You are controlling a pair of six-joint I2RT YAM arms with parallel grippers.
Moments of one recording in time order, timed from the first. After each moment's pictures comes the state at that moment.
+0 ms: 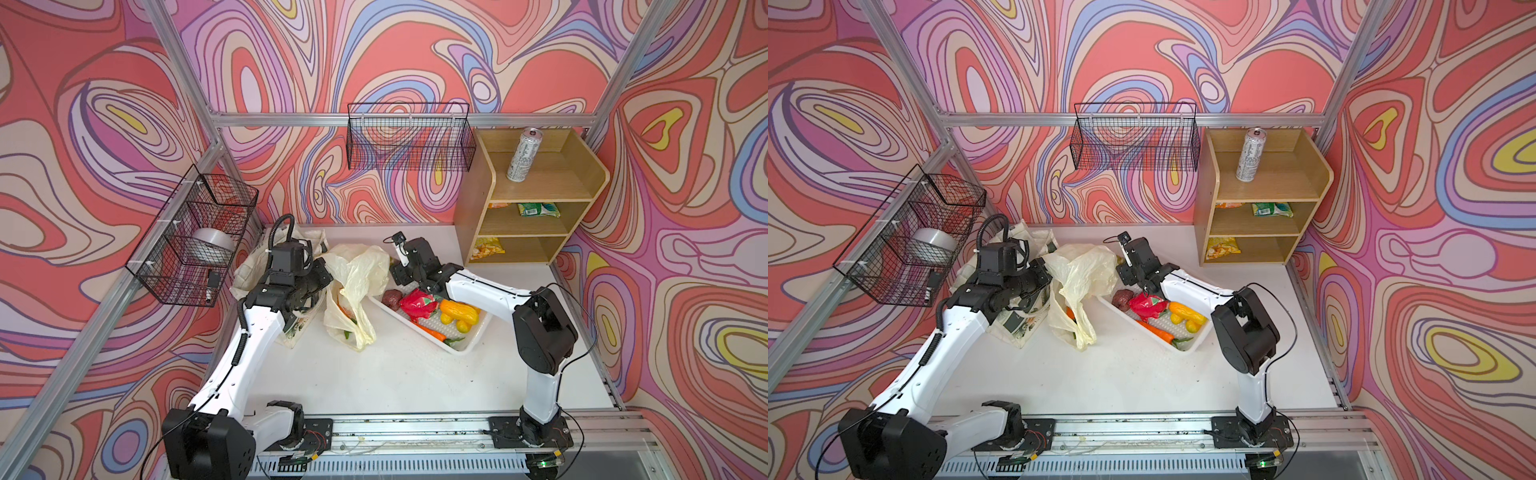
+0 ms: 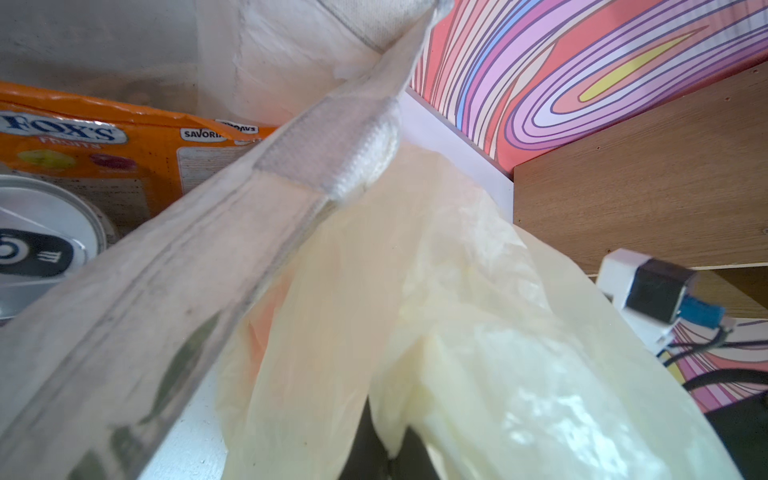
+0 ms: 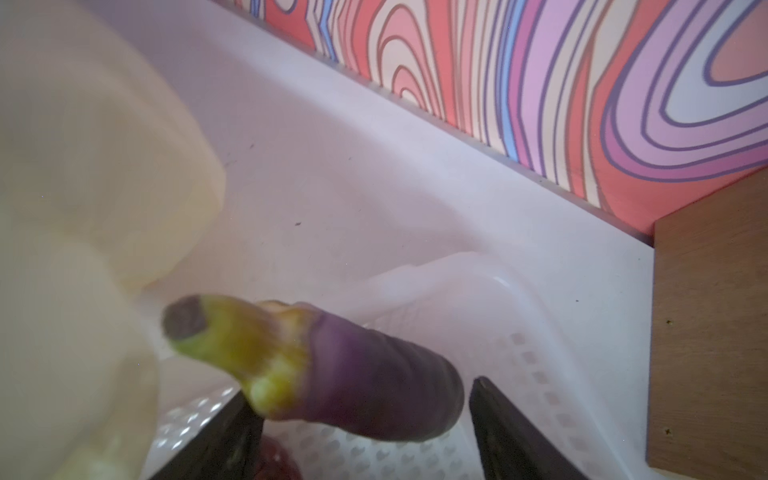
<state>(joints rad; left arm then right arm) -0.13 1.18 1.06 -0.55 0.19 -0.71 0.63 1.94 1.48 -0.17 0.19 0.00</state>
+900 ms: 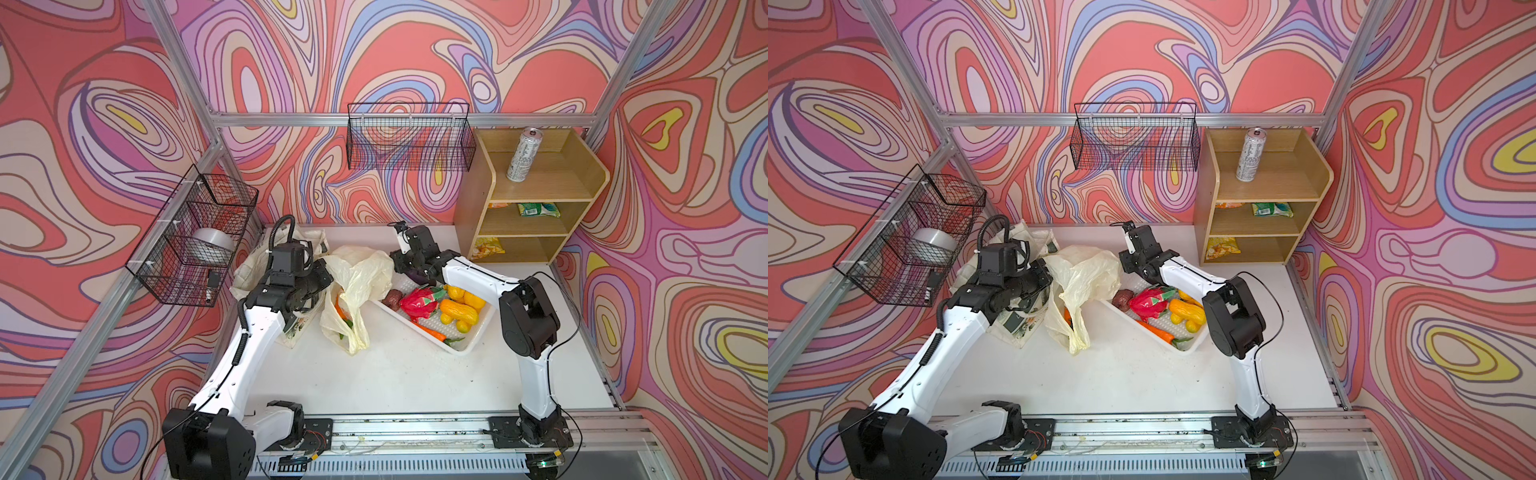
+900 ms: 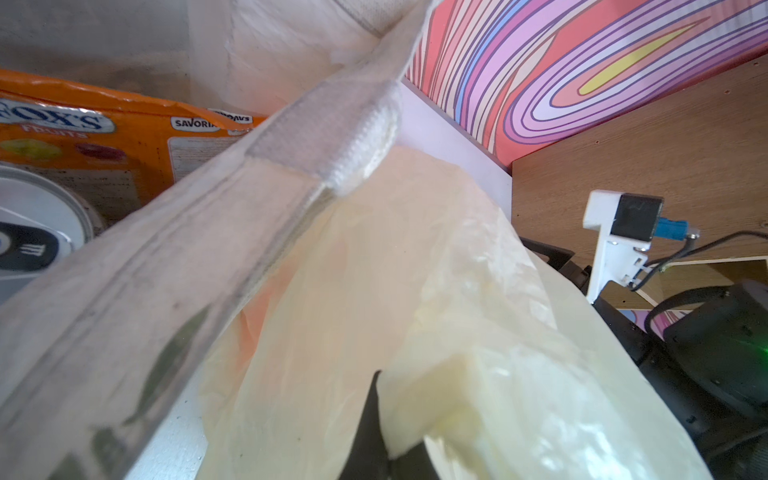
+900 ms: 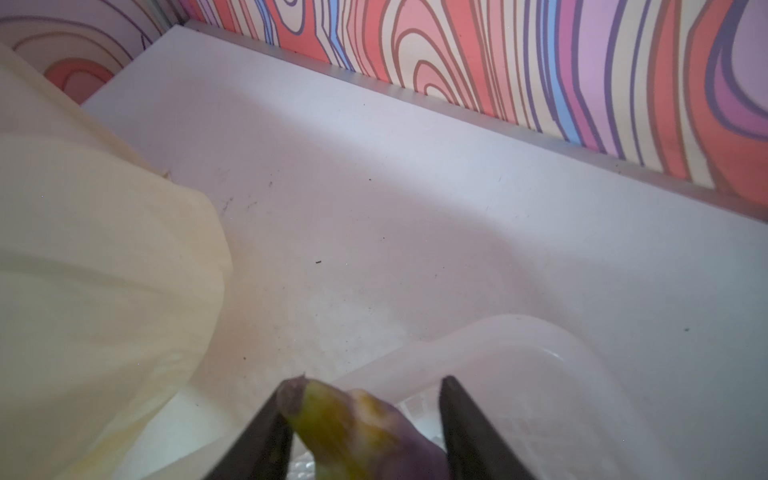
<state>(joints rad) -0.13 1.18 1.06 -0.55 0.21 -0.71 0.58 2.08 1.64 -0.21 -0.02 0.12</state>
